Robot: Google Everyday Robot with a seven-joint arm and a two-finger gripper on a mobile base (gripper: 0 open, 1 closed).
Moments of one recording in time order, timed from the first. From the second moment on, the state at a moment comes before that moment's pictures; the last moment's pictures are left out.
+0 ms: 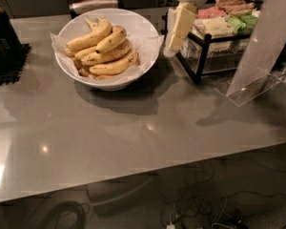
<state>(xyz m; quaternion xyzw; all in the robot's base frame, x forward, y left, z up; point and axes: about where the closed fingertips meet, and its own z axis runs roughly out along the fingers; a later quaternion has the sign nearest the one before) 0.600 -0.028 1.017 -0.78 0.53 0.08 0.33</state>
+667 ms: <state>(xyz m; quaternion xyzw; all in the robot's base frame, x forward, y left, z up) 0.634 -0.010 0.999 -0.79 0.52 0.09 0.33</state>
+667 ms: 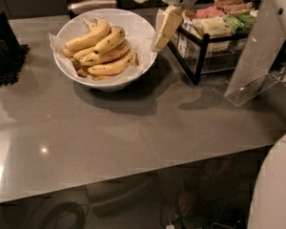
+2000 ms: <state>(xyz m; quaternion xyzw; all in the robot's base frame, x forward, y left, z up) 0.671 0.070 0.977 -0.80 0.48 0.10 0.36</state>
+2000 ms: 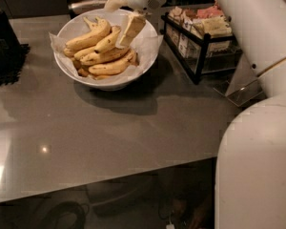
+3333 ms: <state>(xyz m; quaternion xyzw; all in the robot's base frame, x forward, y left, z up) 0.638 0.110 0.926 -0.83 0.44 0.15 0.30</state>
